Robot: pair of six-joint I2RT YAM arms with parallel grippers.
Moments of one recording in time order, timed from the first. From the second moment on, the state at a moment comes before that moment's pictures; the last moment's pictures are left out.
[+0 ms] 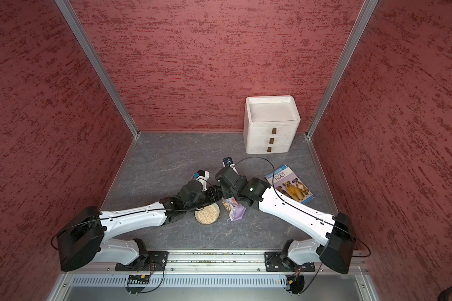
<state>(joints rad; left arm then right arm) -0.92 1.37 0.67 0.25 0.02 -1.15 0.93 1.34 1.19 -0.74 0.40 0.48</state>
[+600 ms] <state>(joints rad) -0.92 1.37 0.67 0.25 0.02 -1.15 0.90 1.39 1.22 -0.70 0.37 0.46</state>
